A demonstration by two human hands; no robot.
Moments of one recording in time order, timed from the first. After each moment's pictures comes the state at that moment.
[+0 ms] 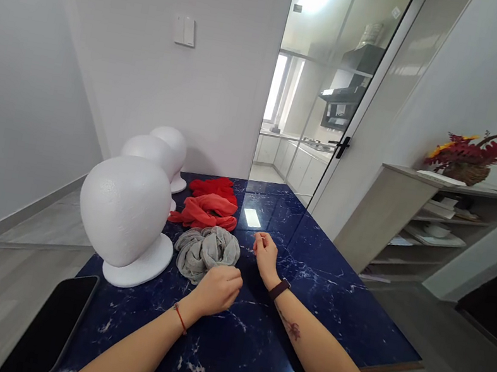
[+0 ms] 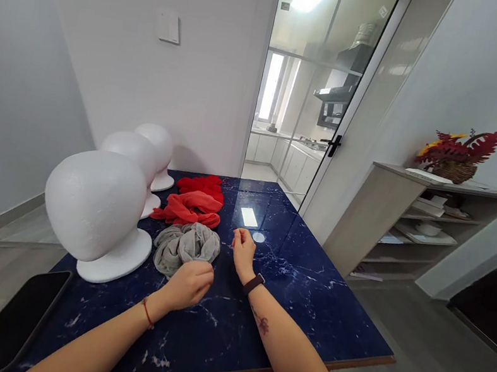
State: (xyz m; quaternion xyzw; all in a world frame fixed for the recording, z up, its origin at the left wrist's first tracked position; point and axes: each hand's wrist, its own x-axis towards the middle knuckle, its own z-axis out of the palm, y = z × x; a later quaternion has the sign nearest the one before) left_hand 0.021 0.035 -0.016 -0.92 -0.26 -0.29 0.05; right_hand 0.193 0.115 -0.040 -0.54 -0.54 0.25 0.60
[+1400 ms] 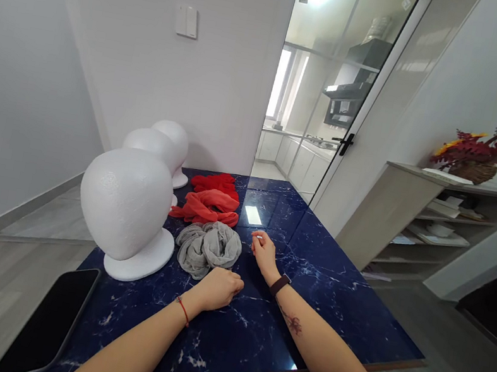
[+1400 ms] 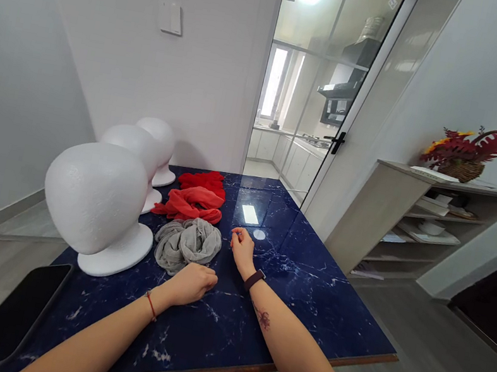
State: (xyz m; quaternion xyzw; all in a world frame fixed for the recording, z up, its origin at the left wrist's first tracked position) left_hand 0.024 0.041 -0.022 -0.95 -0.31 -0.06 -0.06; right_hand 0.193 0.116 -0.049 -0.54 -0.55 0.31 0.56
